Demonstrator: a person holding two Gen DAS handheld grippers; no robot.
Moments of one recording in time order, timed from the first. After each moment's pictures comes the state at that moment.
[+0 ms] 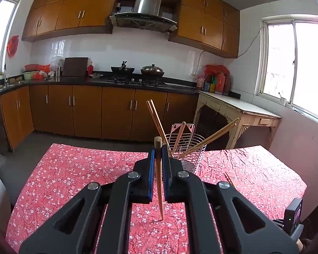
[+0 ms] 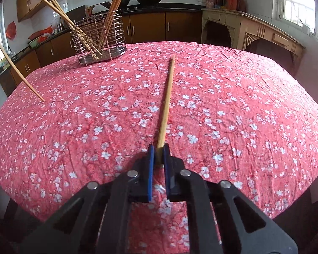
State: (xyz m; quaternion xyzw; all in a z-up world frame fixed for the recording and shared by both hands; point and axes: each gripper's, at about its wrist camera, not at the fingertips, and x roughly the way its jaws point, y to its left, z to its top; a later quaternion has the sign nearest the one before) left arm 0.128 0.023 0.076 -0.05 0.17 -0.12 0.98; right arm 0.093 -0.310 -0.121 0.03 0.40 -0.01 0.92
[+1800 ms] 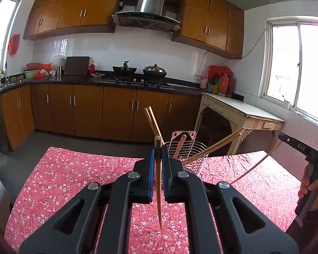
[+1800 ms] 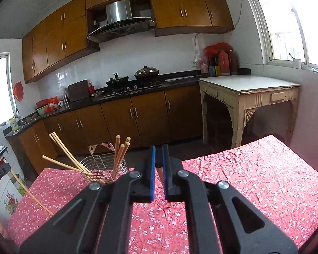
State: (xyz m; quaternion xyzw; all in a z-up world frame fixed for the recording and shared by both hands) left arm 0.153 0.012 0.088 -0.06 0.17 -0.11 0.98; right arm 0.191 -0.347 0.092 0.09 0.17 -0.01 0.98
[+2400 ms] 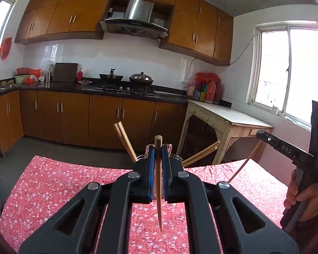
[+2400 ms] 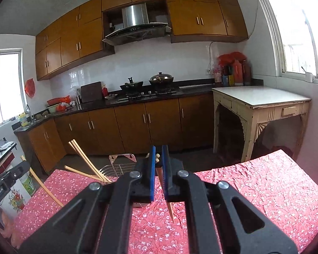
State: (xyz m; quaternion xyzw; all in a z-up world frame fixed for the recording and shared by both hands) left arm 0.154 -0.034 0.116 -0.07 0.14 -0.15 0.98; right arm 0.188 -0.312 0.131 0.07 0.15 0.04 0.99
